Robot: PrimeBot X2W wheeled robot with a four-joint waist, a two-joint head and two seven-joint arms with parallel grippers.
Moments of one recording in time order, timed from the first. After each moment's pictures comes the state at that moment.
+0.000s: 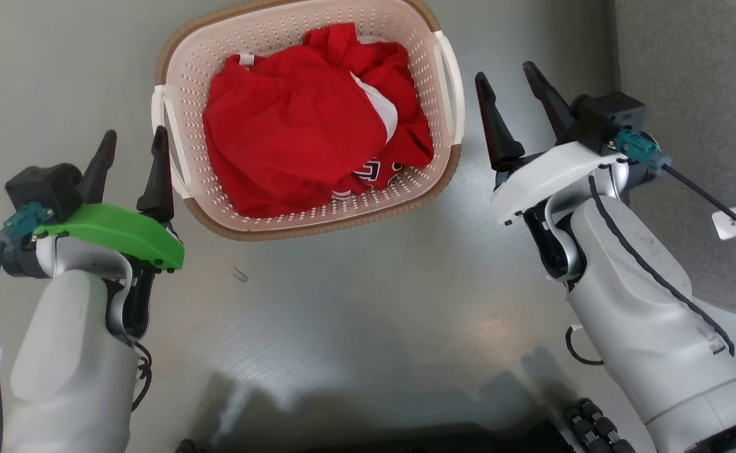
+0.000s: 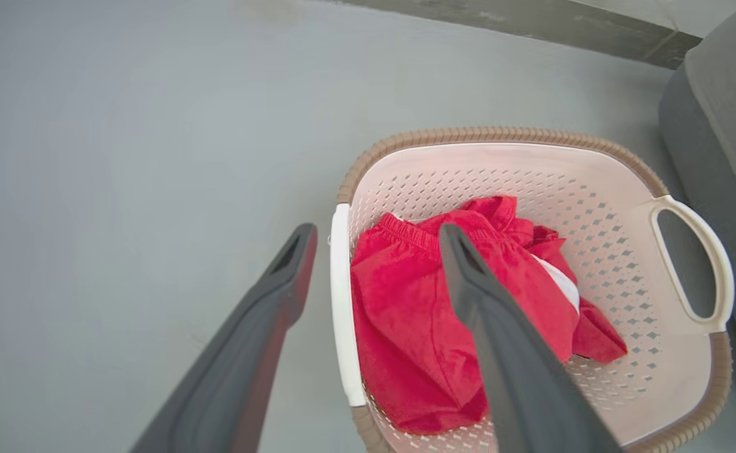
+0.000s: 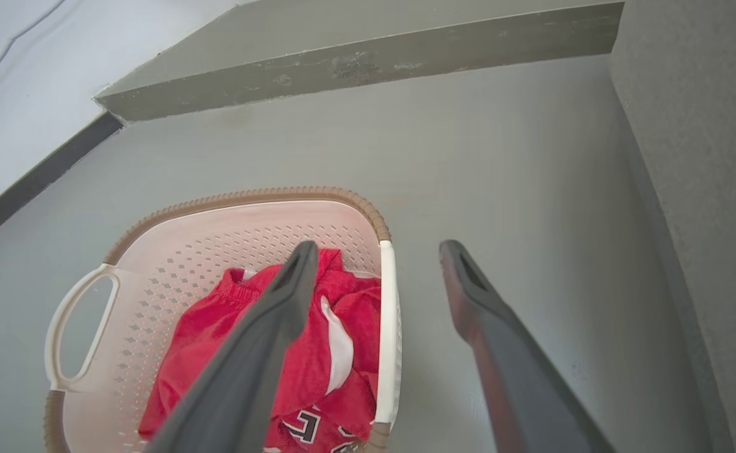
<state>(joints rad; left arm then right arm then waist) -0.52 0.11 -0.14 0.48 -0.44 -0.12 -0.18 -0.64 -0.06 0.41 0.53 0.35 -0.02 -0.25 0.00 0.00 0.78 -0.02</state>
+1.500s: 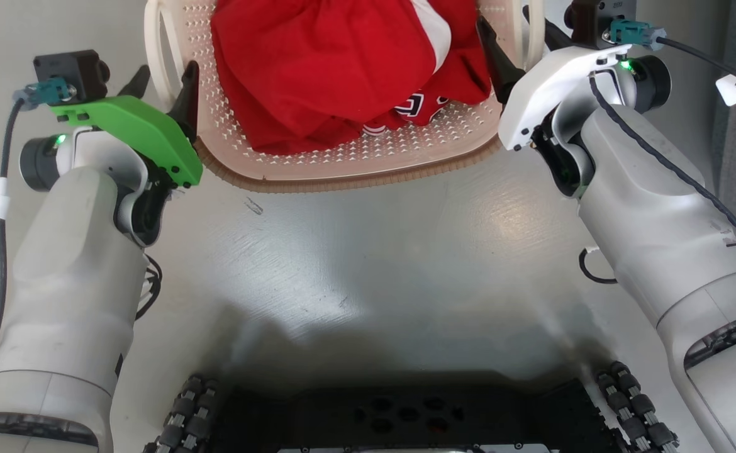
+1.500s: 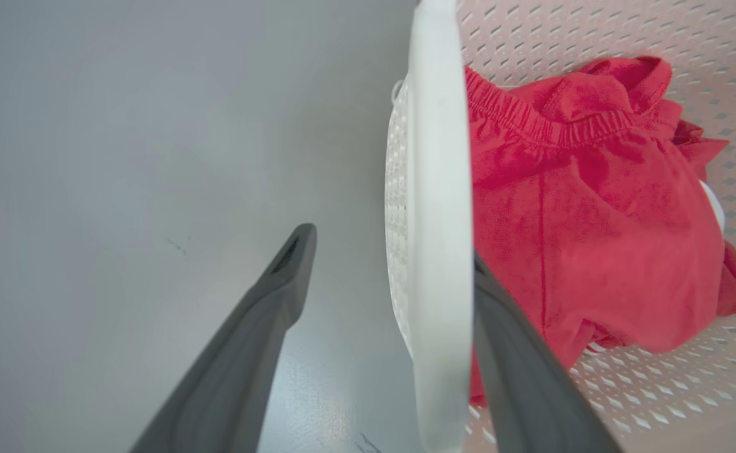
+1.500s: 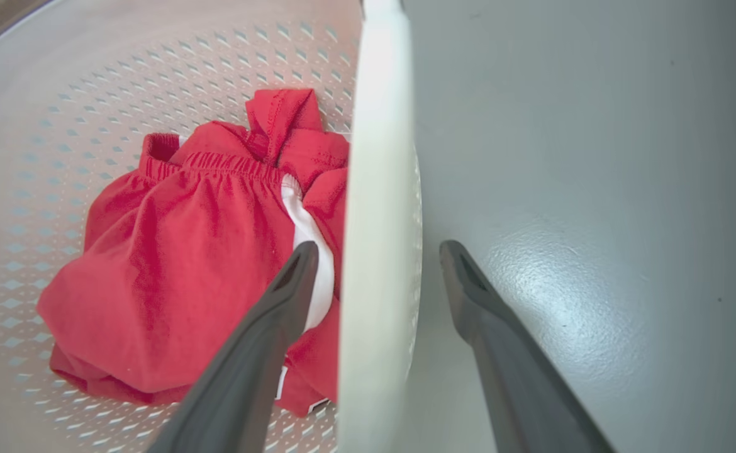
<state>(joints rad) -0.91 0.10 -0.36 0.86 -0.63 -0.12 -0.04 -1.00 -0.07 0.57 0.98 0.50 0.05 -0.17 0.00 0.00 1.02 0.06</state>
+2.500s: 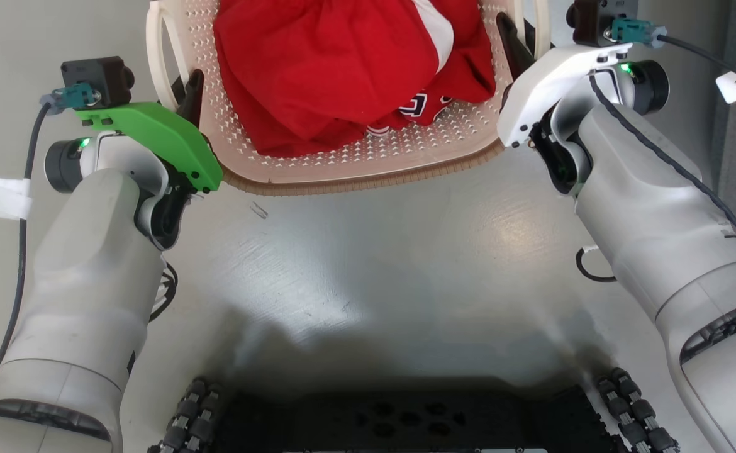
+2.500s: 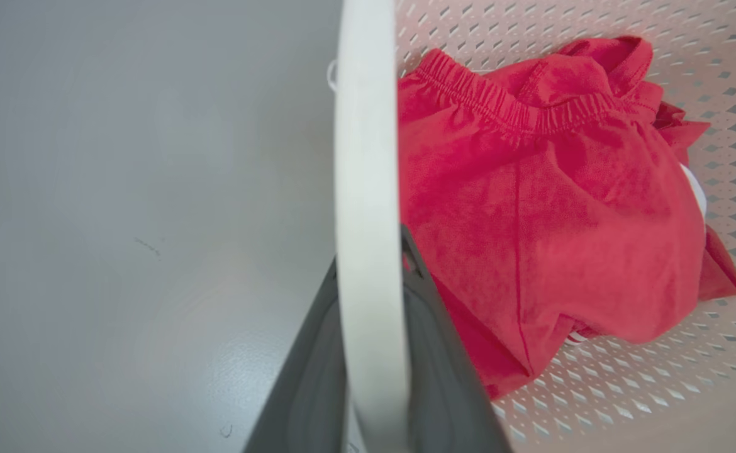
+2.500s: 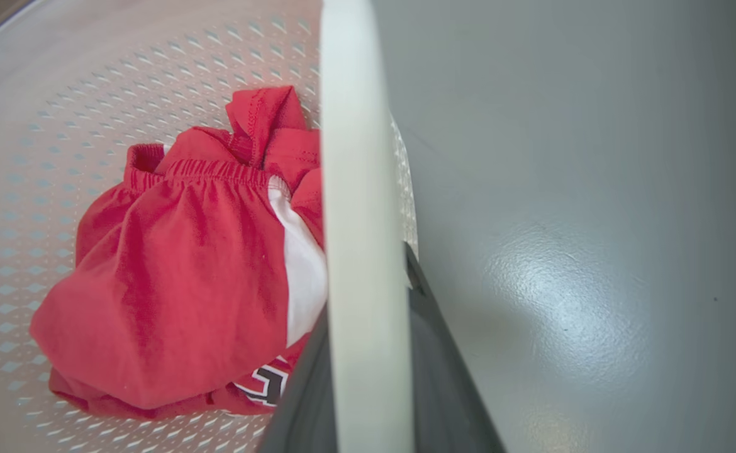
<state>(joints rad) -0.94 0.08 -0.48 0.96 -0.72 -0.14 -0.10 -1.05 -0.06 0.65 1.07 0.62 0.06 -0.20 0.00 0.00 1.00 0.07</state>
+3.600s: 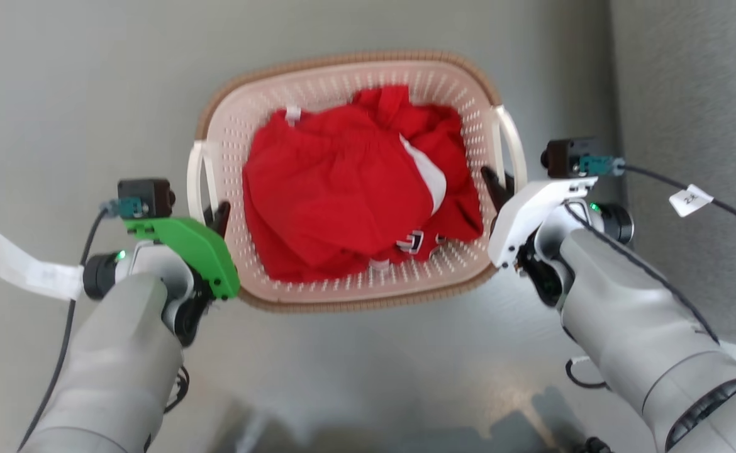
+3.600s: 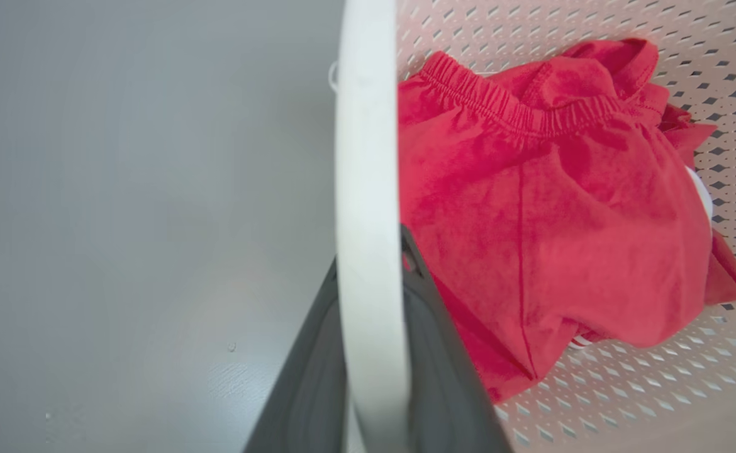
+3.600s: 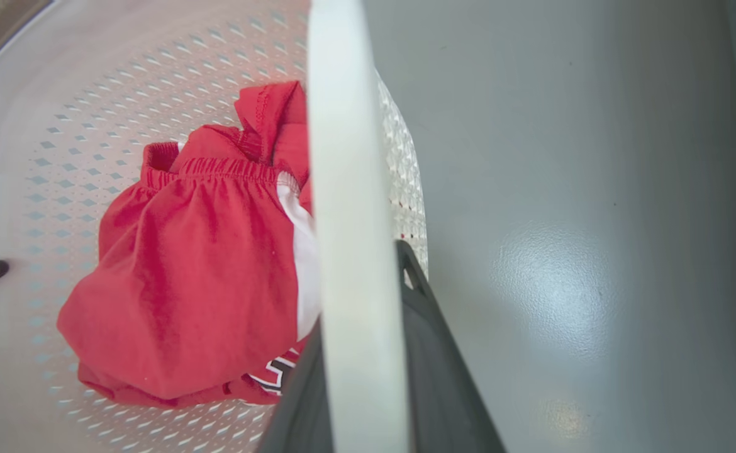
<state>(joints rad) -0.77 0.08 -0.62 1.04 -0.81 -0.14 -0.09 -0.80 -0.05 0.77 1.08 0.81 0.08 -0.18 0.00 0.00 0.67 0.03</state>
